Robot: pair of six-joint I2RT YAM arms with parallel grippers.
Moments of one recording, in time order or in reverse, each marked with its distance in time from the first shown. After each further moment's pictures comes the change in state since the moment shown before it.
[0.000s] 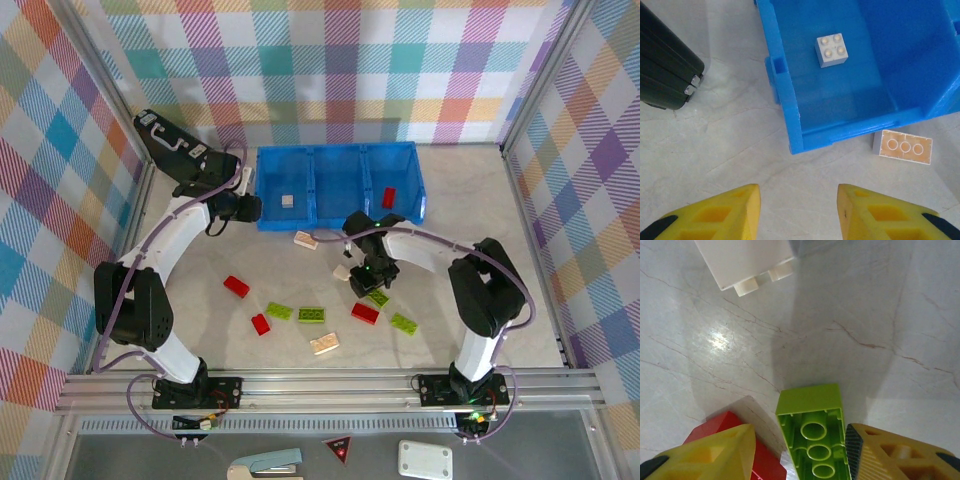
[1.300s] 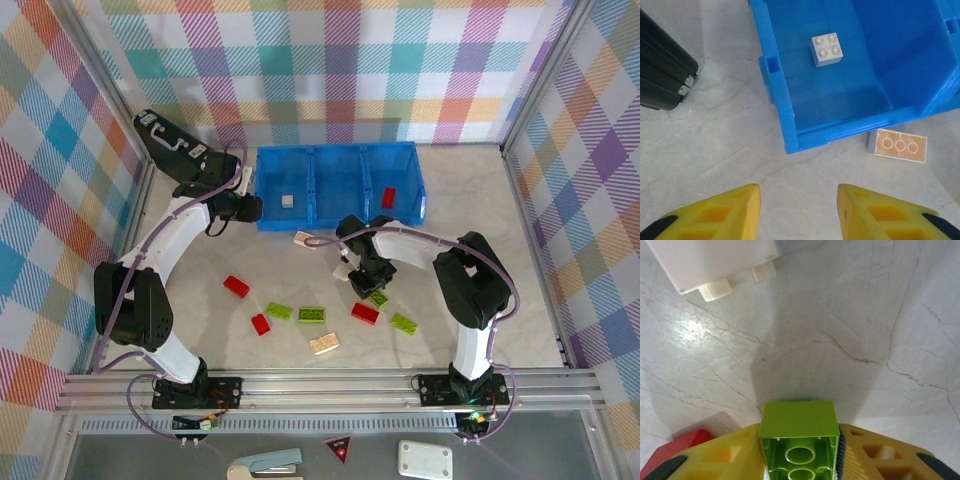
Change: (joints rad) left arm 0.000 -0.002 -0.004 0.001 0.018 0.000; right arm 0.012 0.063 0.035 -0.022 0.065 -0.028
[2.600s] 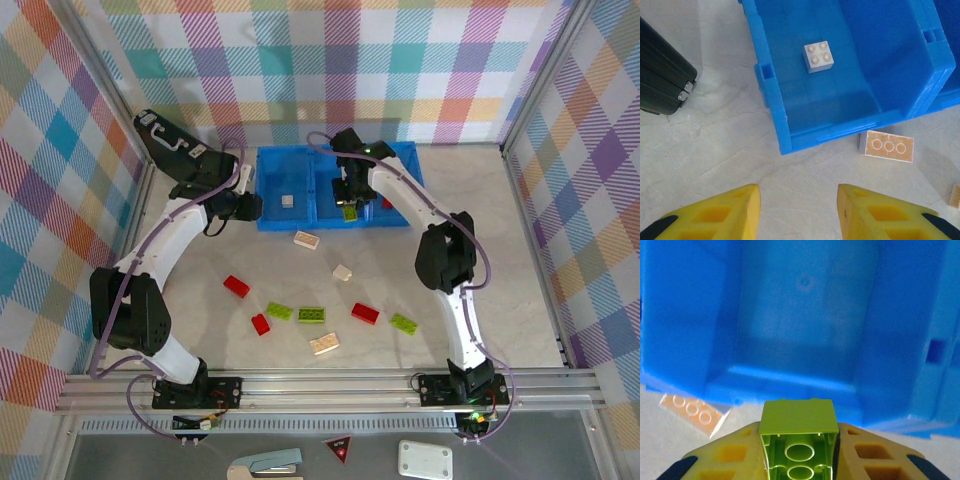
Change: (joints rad) left arm 0.000 -0.029 0.000 0.000 0.019 0.000; right arm -0.161 0.390 0.965 -0.164 0.035 0.290
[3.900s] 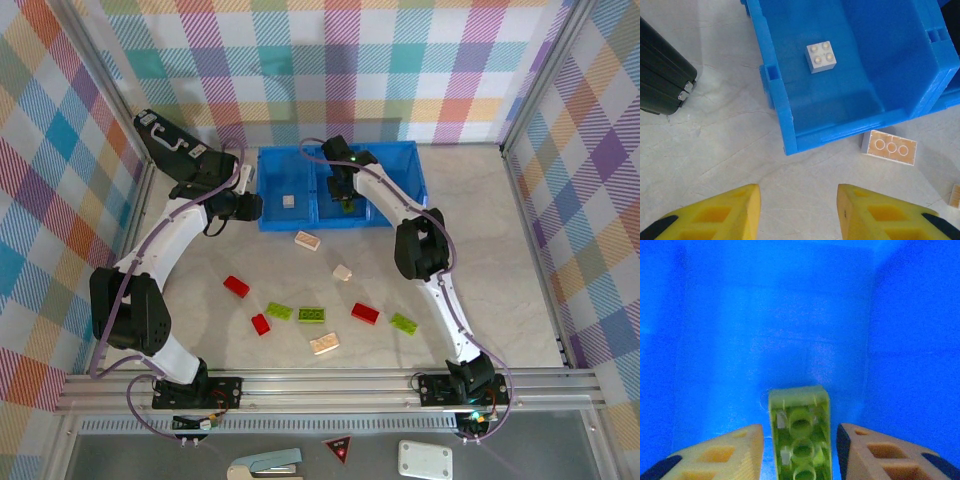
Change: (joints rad) left arm 0.000 0.000 0.000 0.000 0.000 0.000; right arm -0.024 0.301 0.216 0.163 0.176 -0.046
